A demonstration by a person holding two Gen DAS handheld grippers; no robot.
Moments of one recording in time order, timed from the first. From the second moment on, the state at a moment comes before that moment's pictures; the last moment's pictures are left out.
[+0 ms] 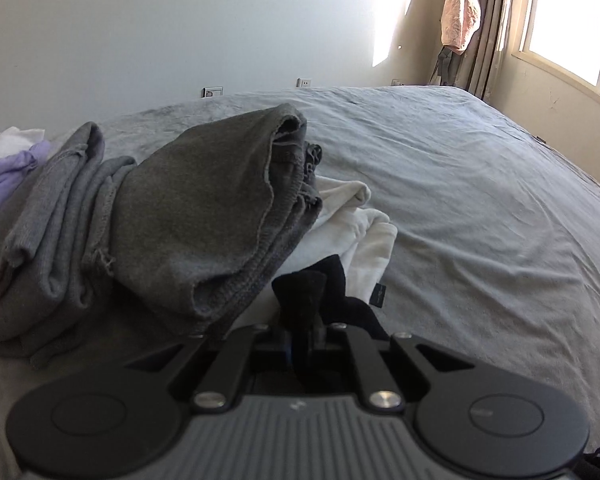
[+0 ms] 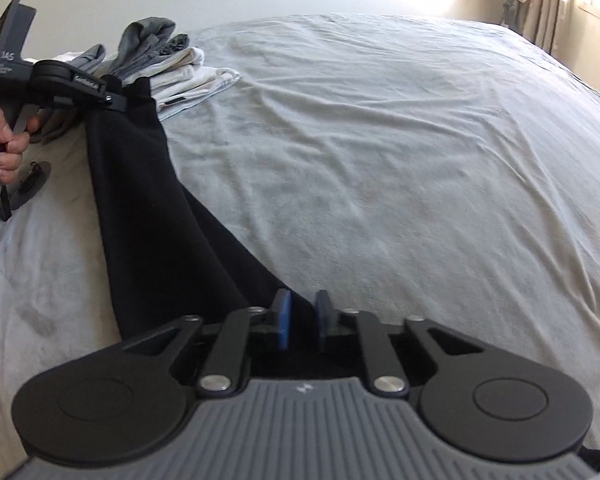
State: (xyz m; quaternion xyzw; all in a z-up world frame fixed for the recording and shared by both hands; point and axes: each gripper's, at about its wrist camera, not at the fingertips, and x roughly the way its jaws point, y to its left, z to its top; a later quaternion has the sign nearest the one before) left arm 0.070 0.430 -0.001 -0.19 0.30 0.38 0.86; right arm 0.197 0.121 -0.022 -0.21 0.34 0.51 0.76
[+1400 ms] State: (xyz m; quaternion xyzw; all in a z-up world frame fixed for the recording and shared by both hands) left arm 0.069 0.402 0.021 -0.16 0.26 0.30 0.90; right arm 0.172 0.237 0.001 -0.10 0.29 0.52 0.80
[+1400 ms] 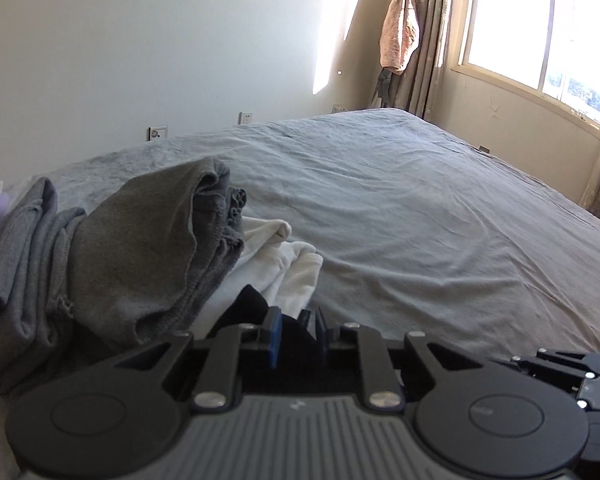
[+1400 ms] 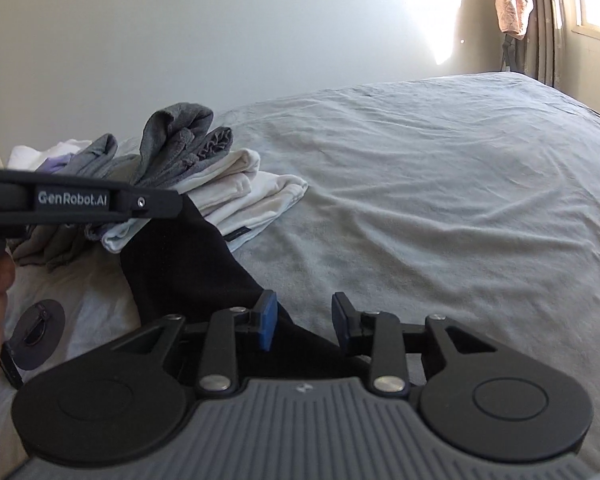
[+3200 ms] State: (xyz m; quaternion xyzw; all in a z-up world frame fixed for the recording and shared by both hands) left arm 0.066 0.288 -0.015 0.01 0.28 0.13 0.95; right arm 0.207 0.050 0.019 -0.11 0.31 0.45 0.83
